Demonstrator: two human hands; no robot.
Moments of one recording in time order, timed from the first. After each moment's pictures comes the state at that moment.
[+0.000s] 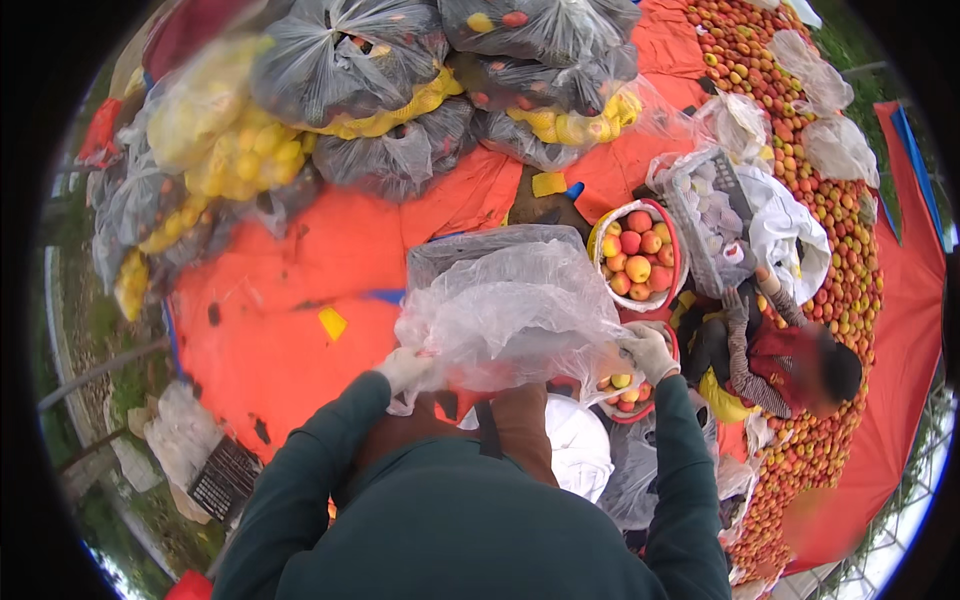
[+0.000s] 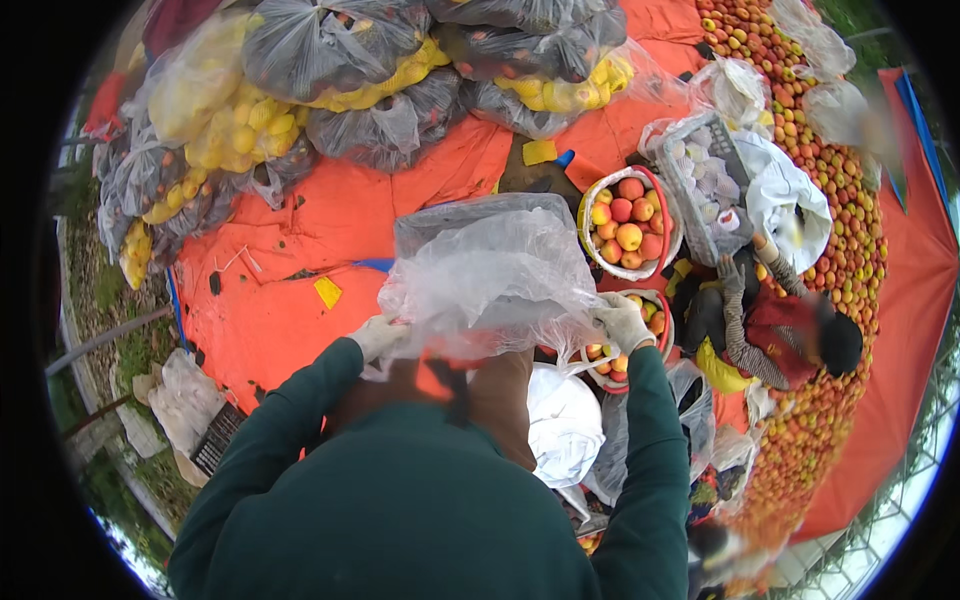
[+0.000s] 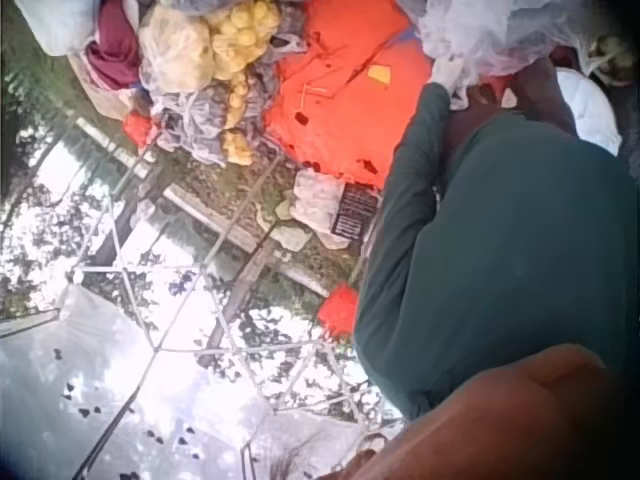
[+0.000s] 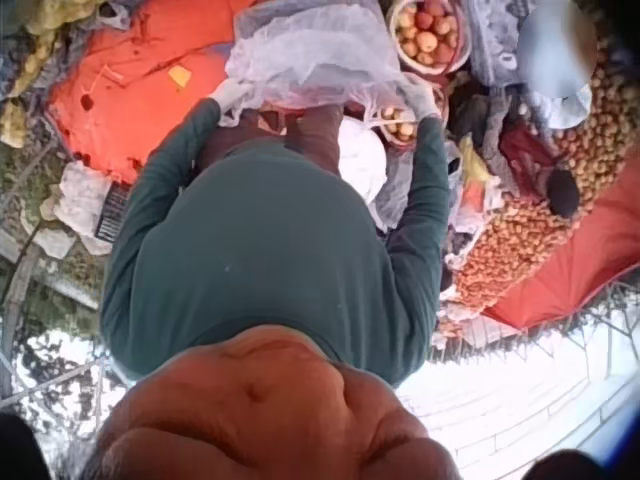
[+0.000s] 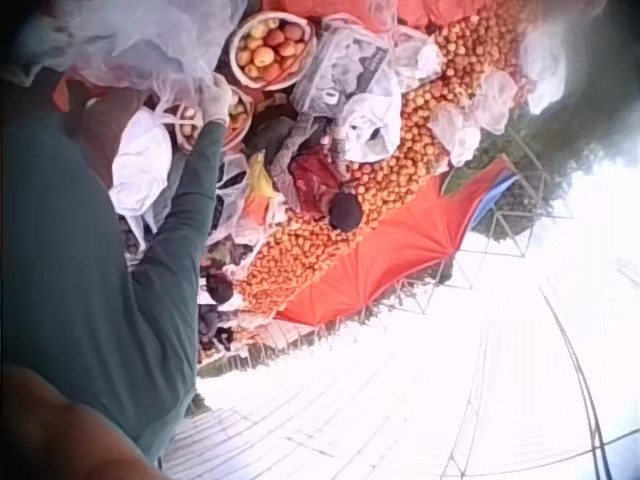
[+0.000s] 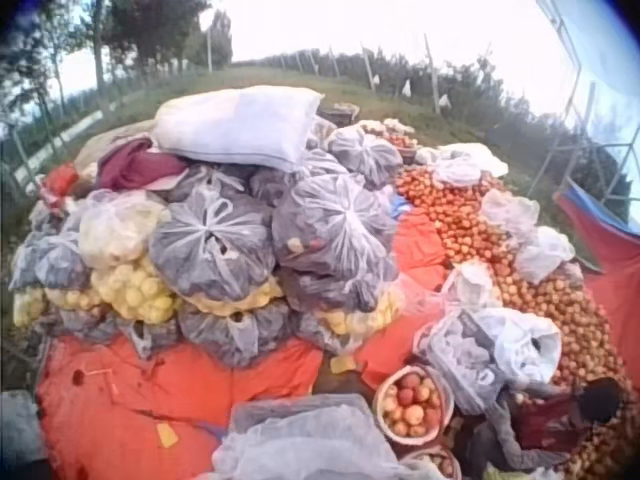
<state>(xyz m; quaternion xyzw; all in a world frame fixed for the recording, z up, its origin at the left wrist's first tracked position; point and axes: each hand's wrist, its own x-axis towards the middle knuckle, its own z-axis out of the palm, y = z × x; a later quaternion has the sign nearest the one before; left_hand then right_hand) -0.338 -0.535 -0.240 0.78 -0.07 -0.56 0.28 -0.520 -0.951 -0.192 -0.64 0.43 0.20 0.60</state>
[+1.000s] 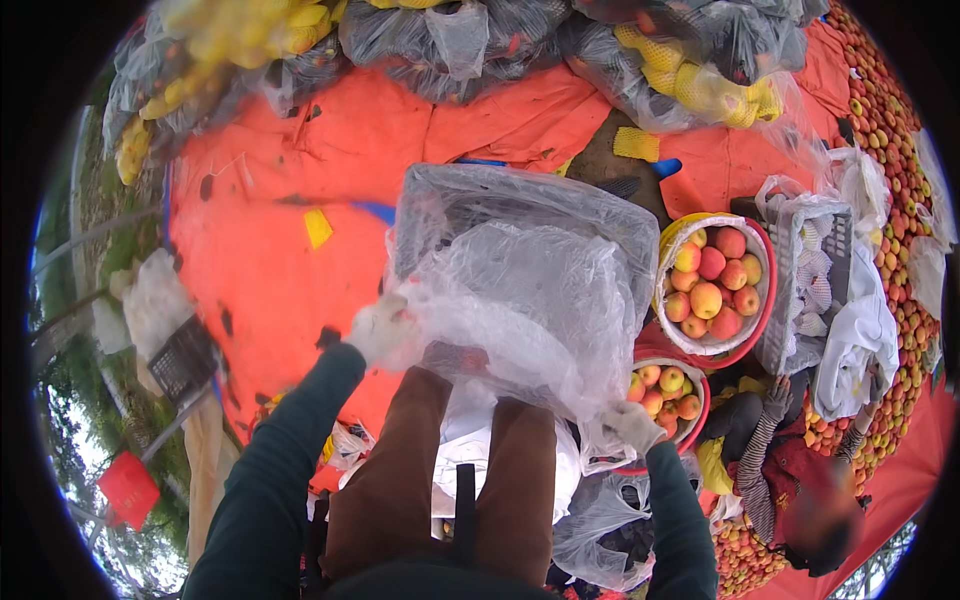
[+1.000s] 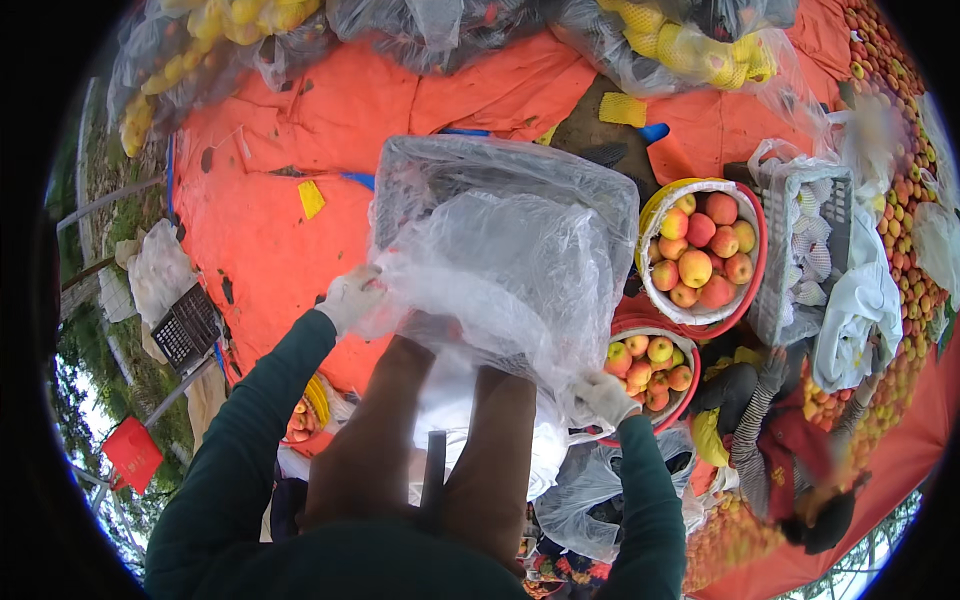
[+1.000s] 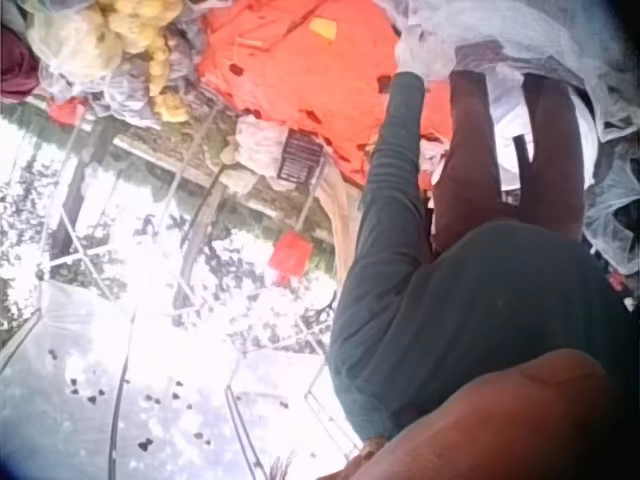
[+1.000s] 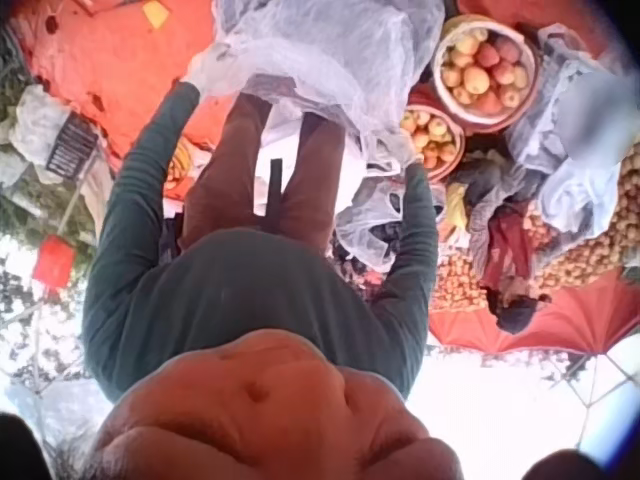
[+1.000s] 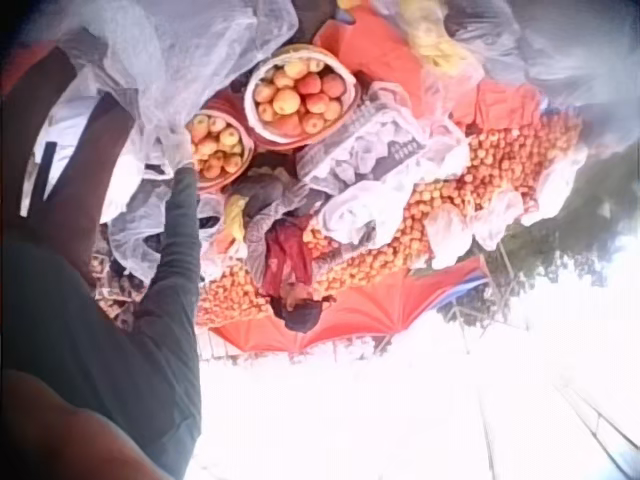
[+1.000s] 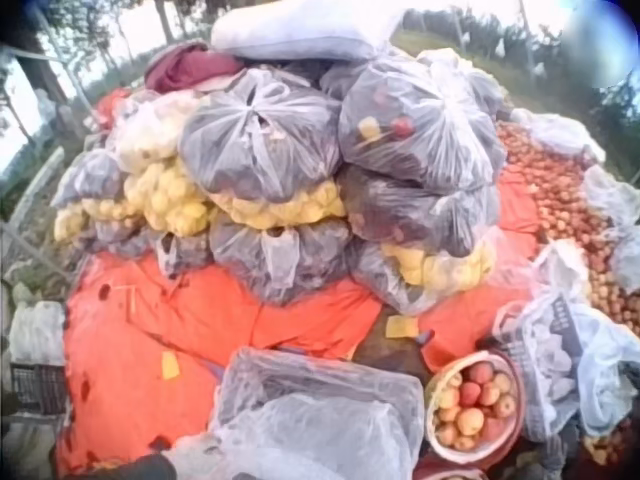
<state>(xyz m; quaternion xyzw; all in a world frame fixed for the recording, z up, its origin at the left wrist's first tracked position) -0.380 -0.567 -0.390 0.86 0.01 -0.47 0.19 -0.593 -0.983 -0.406 -0.56 0.32 0.49 0.59</state>
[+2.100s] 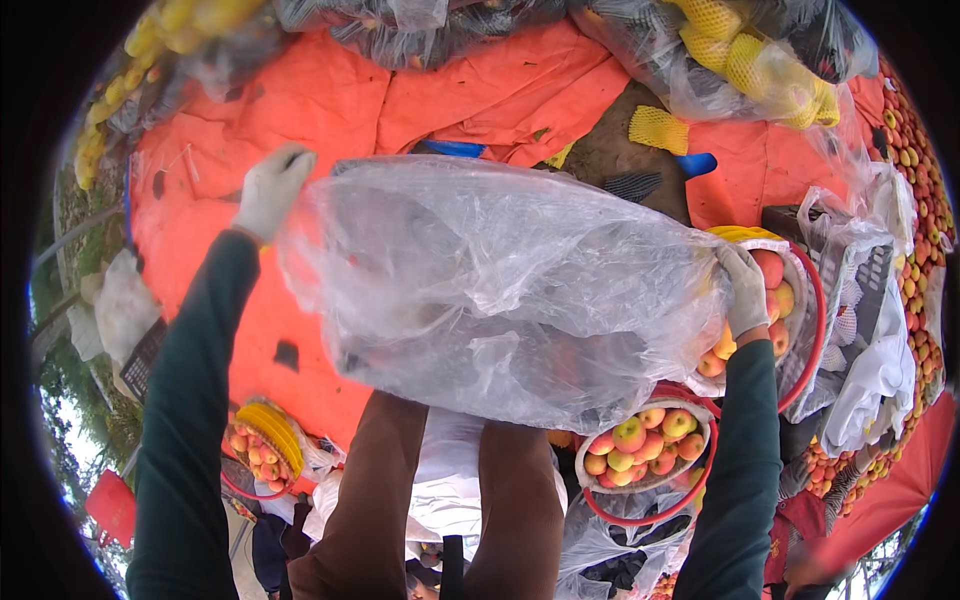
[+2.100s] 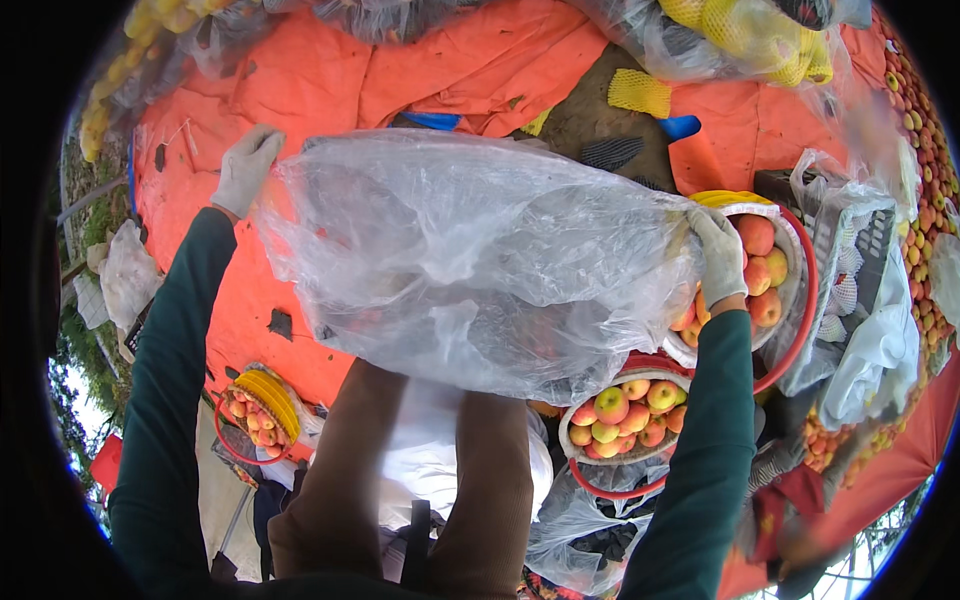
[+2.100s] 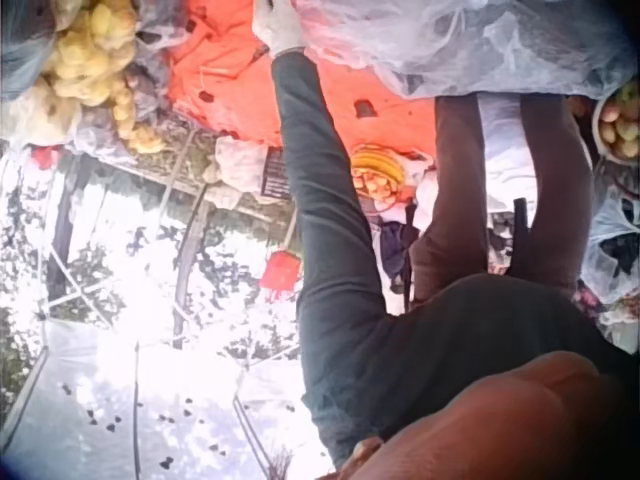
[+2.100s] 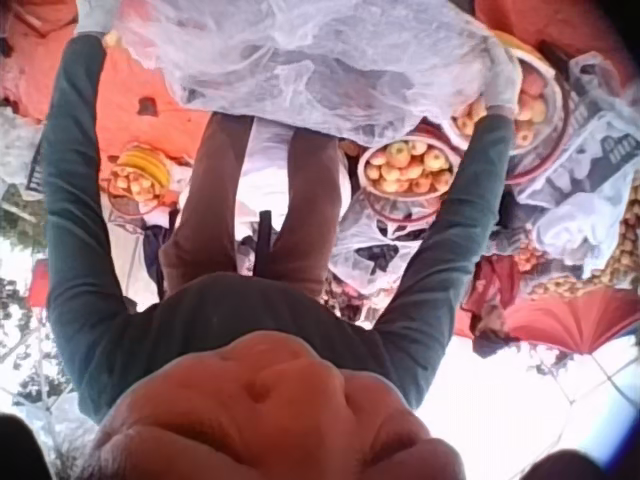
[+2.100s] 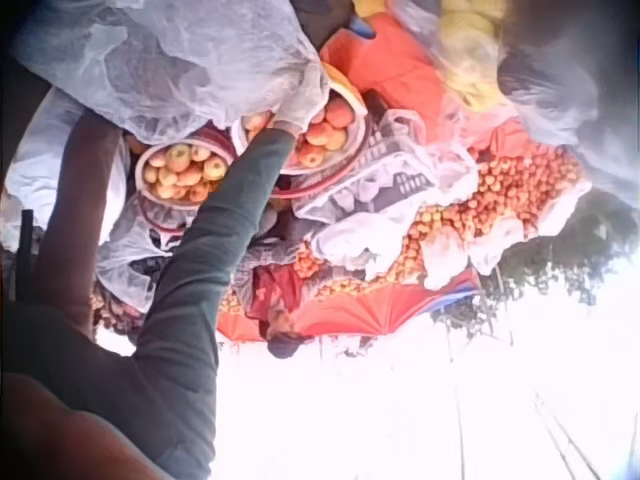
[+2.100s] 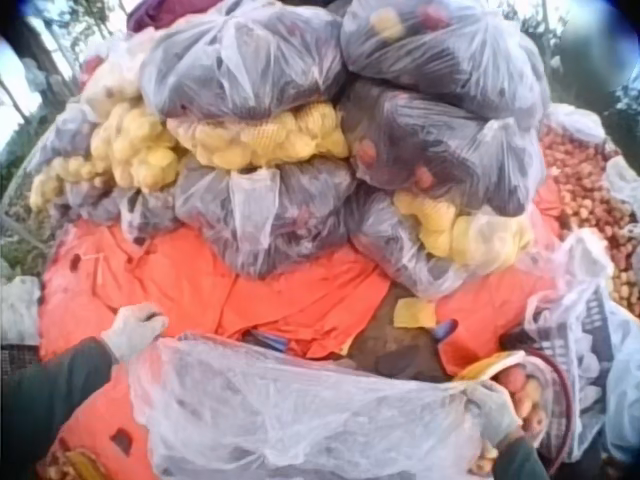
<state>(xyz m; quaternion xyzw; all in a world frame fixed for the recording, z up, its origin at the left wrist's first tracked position) -0.170 -0.545 -0.525 0.93 0.05 -0.20 0.32 -0.358 -1.123 -0.582 -0.65 0.35 0.12 0.66</state>
